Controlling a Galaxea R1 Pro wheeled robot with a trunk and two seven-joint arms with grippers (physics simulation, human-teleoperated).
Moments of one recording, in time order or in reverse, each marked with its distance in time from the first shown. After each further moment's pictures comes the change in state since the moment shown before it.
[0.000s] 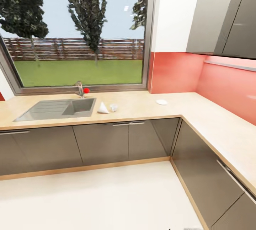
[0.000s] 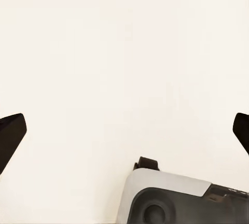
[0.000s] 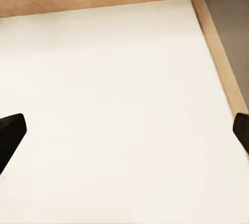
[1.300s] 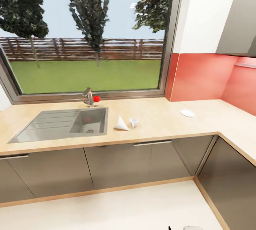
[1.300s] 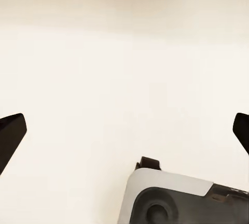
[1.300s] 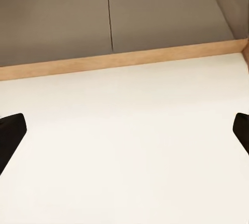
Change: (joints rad) left arm 0.003 0.004 0.000 0.001 0.000 -0.004 0.000; right arm -0.001 0.002 -0.002 0.003 0.001 -0.061 0.005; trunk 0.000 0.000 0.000
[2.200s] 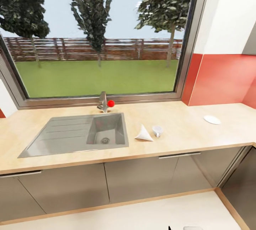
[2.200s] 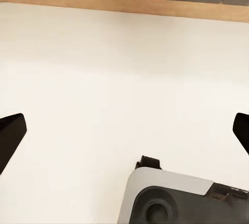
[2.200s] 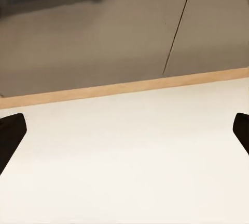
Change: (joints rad) left arm 0.001 0.001 0.000 0.000 0.001 0.001 -0.001; right arm 0.000 0.000 0.002 0.001 0.000 0.000 0.000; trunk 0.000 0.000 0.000
